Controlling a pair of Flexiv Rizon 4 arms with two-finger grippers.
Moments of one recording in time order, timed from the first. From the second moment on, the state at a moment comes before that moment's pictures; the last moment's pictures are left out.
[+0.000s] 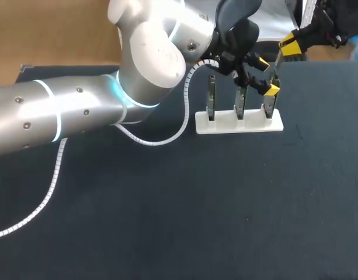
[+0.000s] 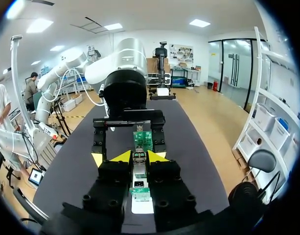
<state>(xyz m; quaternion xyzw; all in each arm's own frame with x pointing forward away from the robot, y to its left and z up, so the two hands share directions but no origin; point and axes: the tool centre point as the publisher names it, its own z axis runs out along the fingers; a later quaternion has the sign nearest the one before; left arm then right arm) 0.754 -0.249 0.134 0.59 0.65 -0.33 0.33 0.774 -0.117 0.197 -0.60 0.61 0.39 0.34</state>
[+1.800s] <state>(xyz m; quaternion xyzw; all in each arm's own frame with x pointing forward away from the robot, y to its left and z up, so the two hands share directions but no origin) 0.758 -0.245 0.124 0.61 0.67 -0.31 0.27 0.771 -0.117 0.195 -0.60 0.61 0.39 0.33</state>
